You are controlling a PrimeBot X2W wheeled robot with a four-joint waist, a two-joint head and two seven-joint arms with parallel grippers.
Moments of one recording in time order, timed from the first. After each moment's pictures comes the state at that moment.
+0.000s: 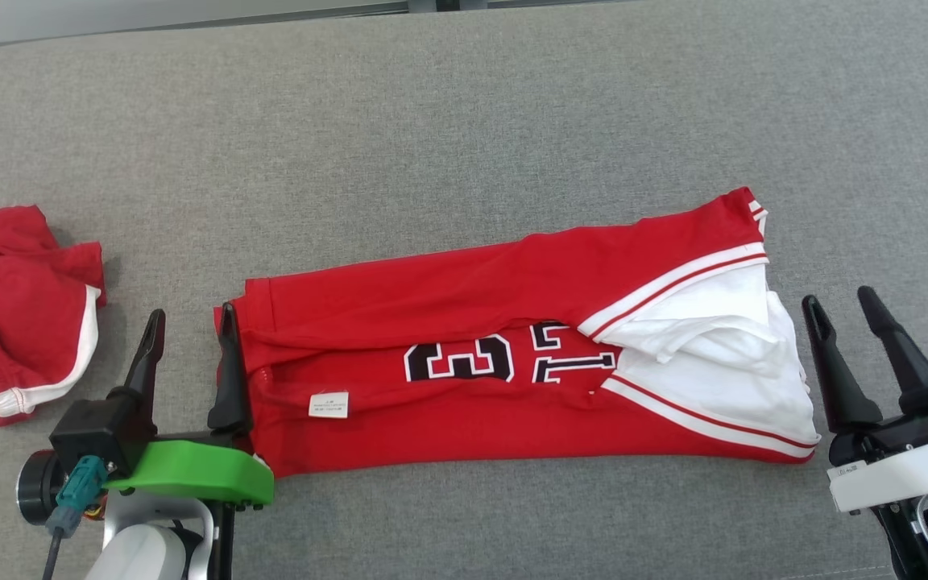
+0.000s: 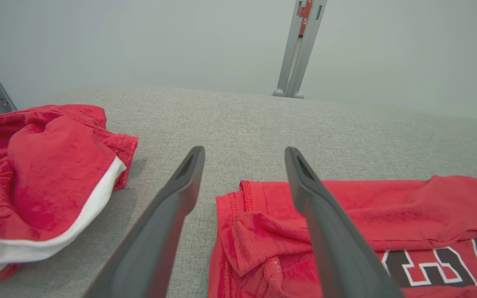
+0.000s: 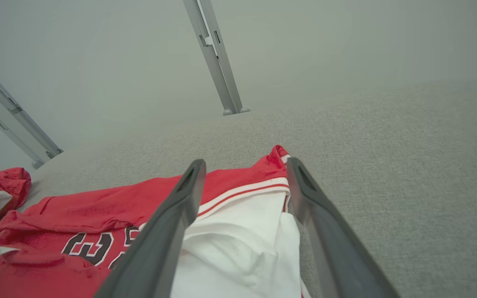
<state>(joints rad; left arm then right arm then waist) -0.14 0.34 -0.36 0.01 -0.54 0.27 -0.19 -0.01 -0.44 0.15 -0.04 0.66 0.13 -0.26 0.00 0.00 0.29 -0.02</state>
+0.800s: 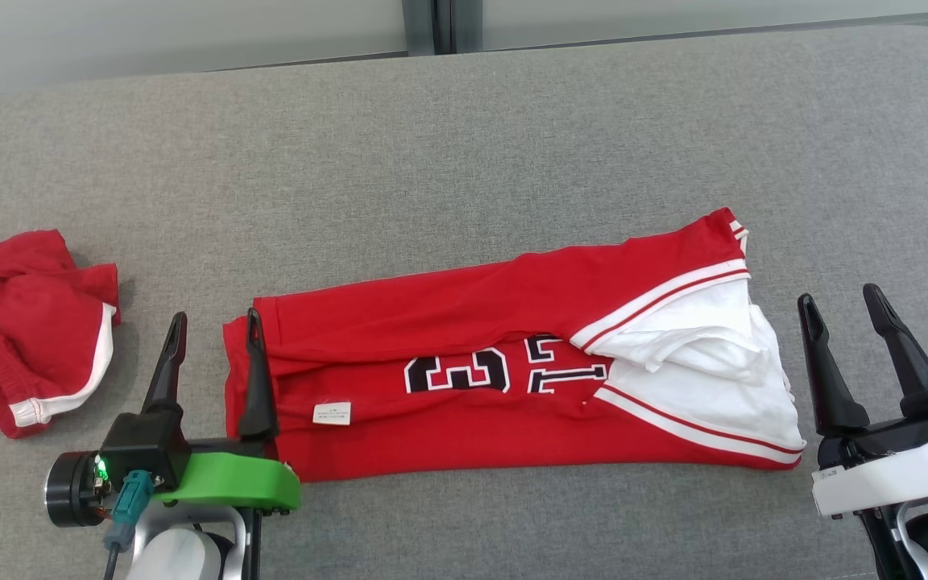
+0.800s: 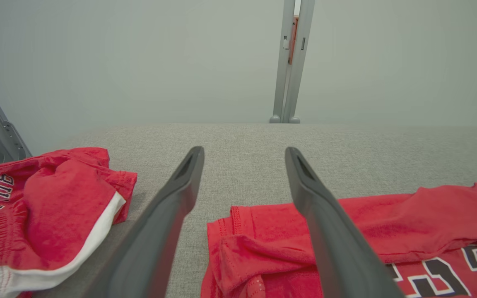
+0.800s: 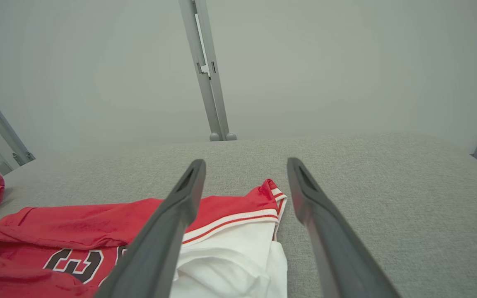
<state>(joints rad) -0.14 0.26 -0.35 0.07 -0.39 0.27 -0.26 0.04 -0.27 0.02 -0.13 0.38 0.13 -0.18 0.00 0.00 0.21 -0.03</state>
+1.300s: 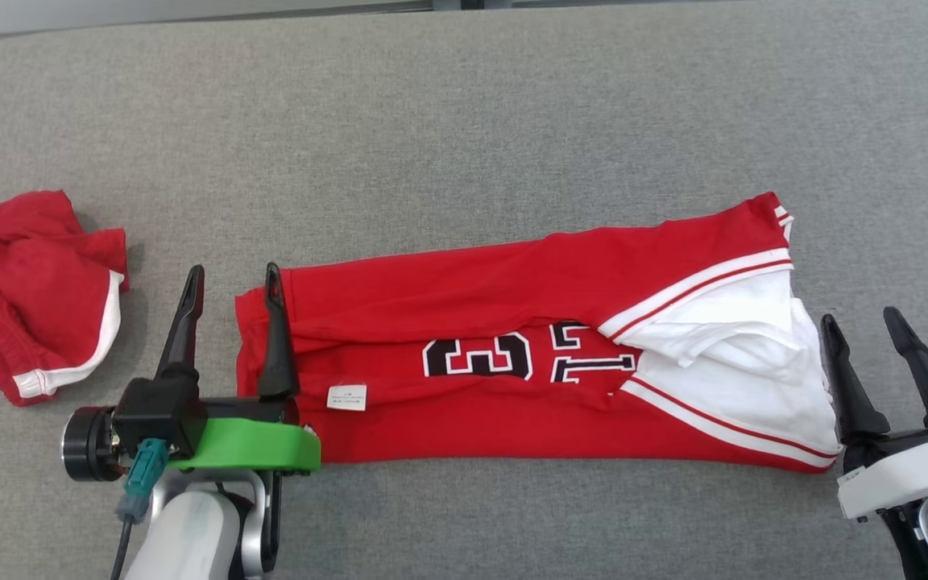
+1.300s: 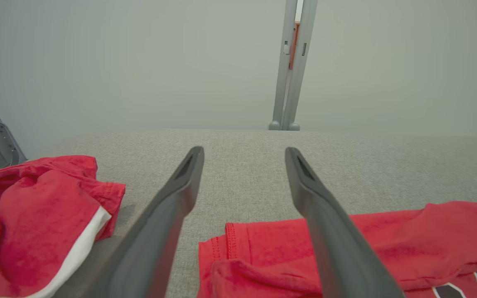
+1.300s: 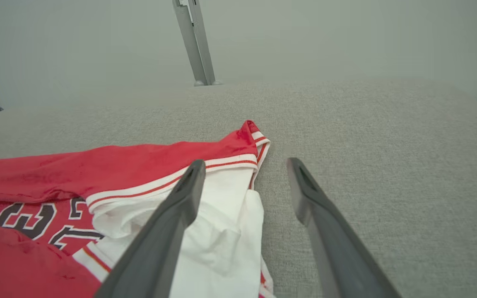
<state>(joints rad) -0.20 0.19 -0.32 0.07 -0.33 0.22 -0.26 0.03 -0.32 -0.02 -0.03 0.40 0.13 -0.13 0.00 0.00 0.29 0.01</state>
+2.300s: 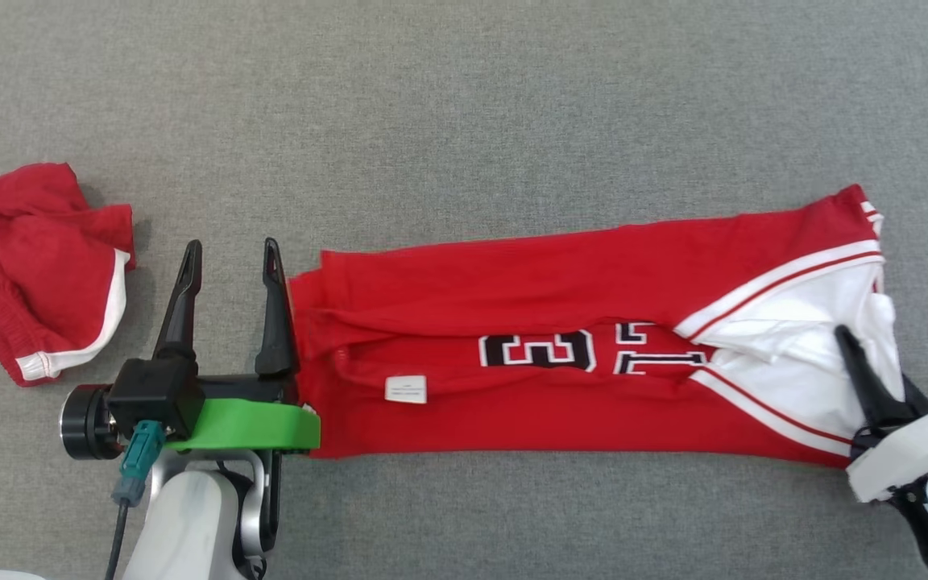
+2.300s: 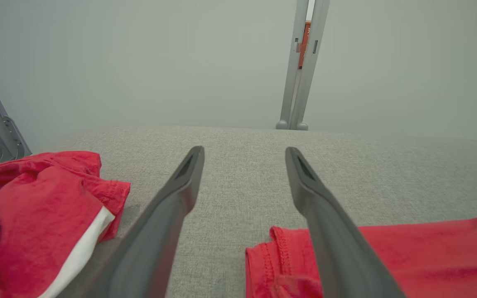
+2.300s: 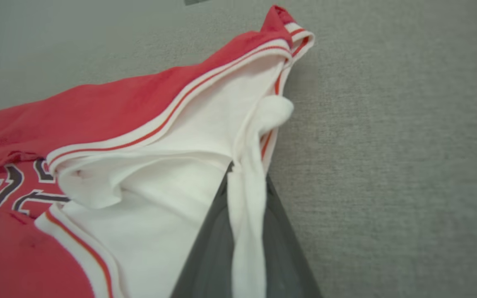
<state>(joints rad) -0.23 0.09 -0.21 0.10 -0.23 0.11 -0.26 -0.12 -0.48 0.21 0.28 0.68 0.13 -0.18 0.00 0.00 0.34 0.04</state>
